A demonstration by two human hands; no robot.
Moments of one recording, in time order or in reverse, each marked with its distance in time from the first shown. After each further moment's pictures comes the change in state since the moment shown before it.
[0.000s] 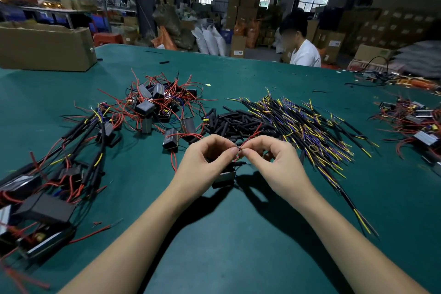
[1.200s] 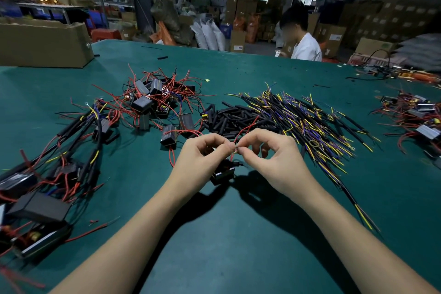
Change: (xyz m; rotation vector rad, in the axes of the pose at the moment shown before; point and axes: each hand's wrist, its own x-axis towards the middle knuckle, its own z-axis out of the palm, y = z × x) left_hand 0.000 0.006 -0.001 -0.063 0.022 -0.108; right_hand 0.001 -0.004 -0.003 -0.057 -0.073 -0.133
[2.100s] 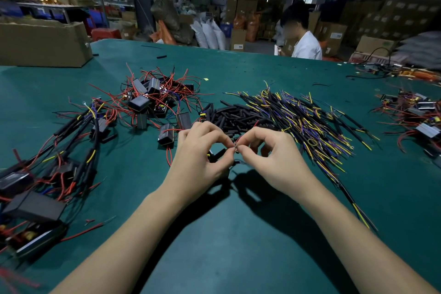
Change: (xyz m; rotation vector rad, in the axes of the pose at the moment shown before) left_hand -0.001 0.001 0.000 0.706 0.078 0.405; right_hand 0.001 -0.005 -0.005 -0.052 -0.006 0.032
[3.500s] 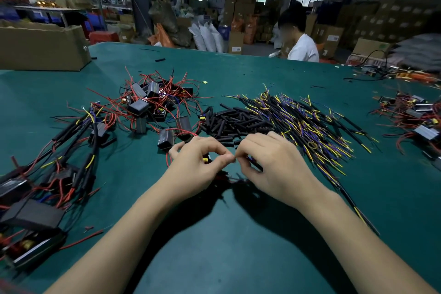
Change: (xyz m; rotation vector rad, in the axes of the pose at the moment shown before) left_hand 0.004 -0.005 -0.007 -0.100 -0.204 -0.223; right_hand 0.001 -0.001 -0.003 -0.662 -0.057 -0.468
